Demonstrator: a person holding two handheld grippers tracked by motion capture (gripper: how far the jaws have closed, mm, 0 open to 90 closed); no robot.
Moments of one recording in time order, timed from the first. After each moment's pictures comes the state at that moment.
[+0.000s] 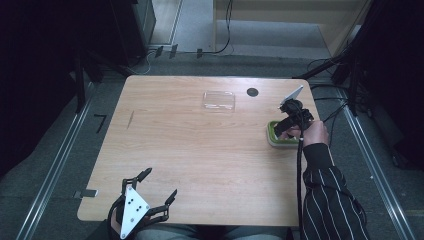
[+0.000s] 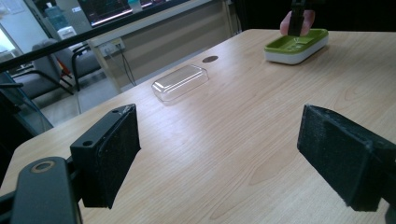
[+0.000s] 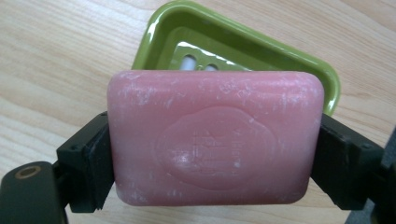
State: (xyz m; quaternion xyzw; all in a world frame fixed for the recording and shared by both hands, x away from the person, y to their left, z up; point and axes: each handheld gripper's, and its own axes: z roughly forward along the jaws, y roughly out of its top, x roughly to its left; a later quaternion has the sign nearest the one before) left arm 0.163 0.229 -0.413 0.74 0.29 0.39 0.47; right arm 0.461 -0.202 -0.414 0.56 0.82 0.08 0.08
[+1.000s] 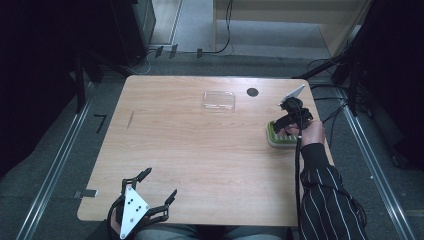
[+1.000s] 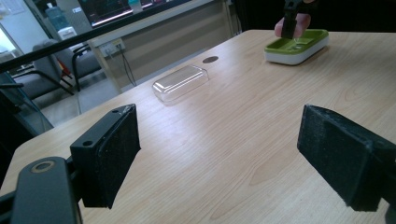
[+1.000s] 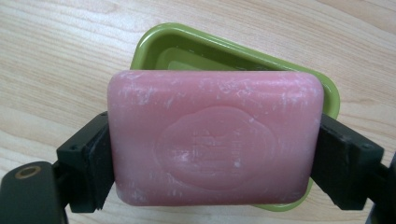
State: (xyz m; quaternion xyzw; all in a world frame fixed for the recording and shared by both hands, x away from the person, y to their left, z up) left arm 0.163 0.229 -0.413 0.74 0.29 0.39 0.47; right arm 0.469 -0.204 -0.420 0.59 0.80 0.10 0.08
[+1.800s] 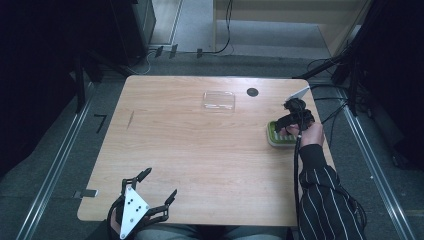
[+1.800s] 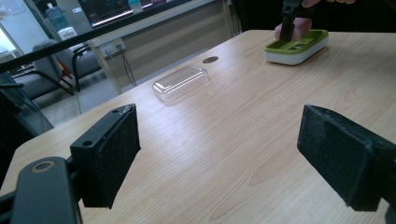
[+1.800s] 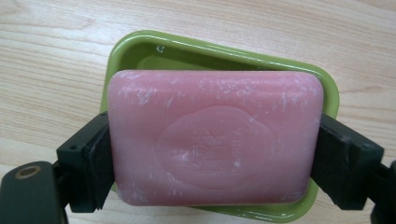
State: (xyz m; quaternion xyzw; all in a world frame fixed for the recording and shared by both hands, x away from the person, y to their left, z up) left arm 0.163 0.229 -0.413 0.74 0.29 0.39 0.47; right arm 0.474 -0.213 -0.432 0.63 0.77 0.11 0.07
